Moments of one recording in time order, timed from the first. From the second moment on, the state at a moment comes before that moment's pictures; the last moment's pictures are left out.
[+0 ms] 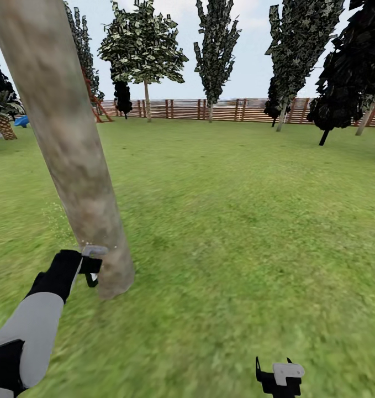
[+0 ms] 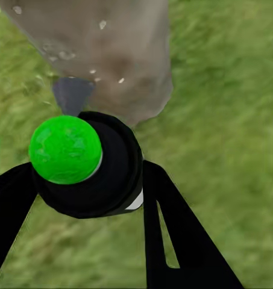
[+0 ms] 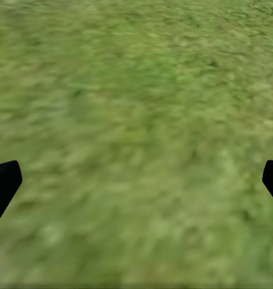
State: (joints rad) left arm -0.91 0.13 0.32 -0.66 -0.51 0.69 -0.30; right arm -0.39 -0.01 -0.15 -0.09 0.33 -0.72 -0.32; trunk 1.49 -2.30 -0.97
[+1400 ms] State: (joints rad) left arm -0.98 0.20 0.22 -0.88 -0.50 0.90 -0.37; right arm -0.39 -0.01 -0.15 -0.09 0.33 -0.72 -0.32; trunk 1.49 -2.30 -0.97
